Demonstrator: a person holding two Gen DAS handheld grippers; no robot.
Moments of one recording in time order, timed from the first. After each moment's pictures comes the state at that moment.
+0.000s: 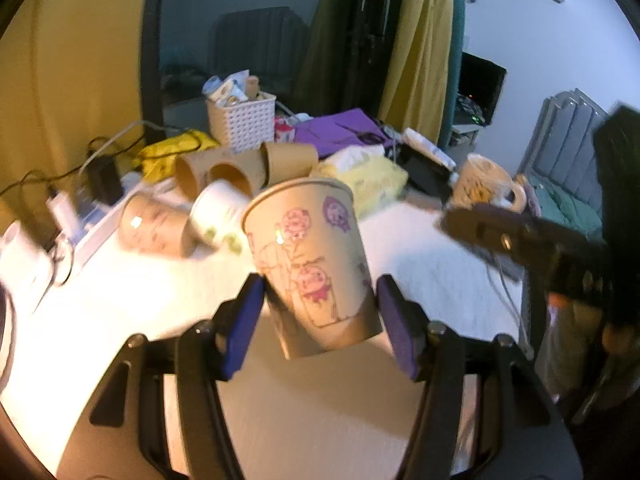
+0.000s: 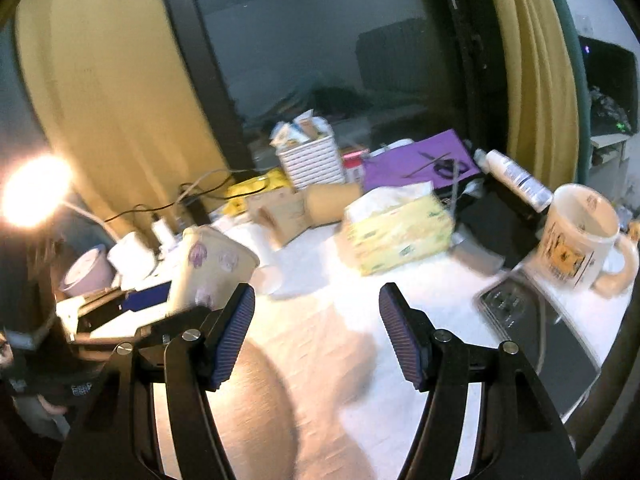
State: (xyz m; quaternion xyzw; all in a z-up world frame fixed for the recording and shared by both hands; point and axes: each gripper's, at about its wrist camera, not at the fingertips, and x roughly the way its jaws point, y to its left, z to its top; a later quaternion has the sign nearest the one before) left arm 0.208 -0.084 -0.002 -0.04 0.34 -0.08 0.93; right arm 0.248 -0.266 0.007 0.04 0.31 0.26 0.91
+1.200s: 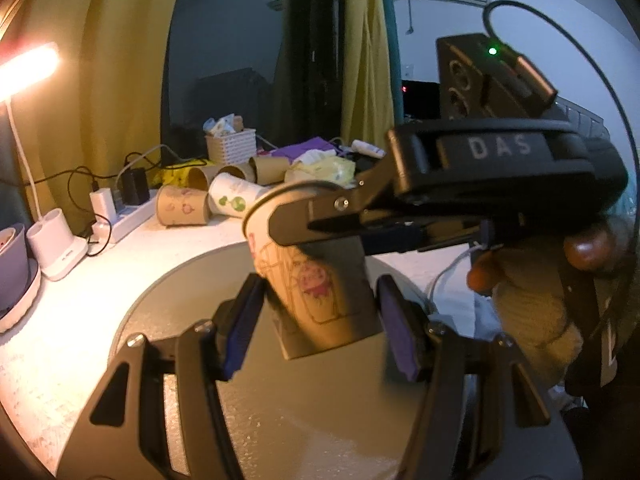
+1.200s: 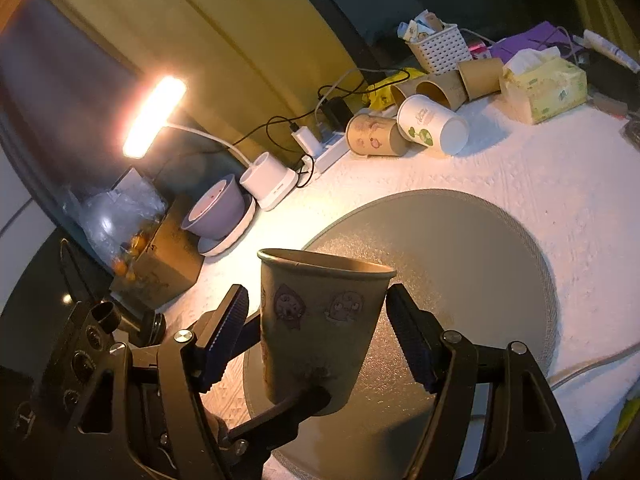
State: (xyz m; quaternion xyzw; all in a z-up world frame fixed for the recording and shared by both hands) left arm 0.042 -0.066 -0.040 0.01 0.22 -0.14 0.96; right arm 0.138 -0.178 -0.033 0.14 0.40 0.40 0.81
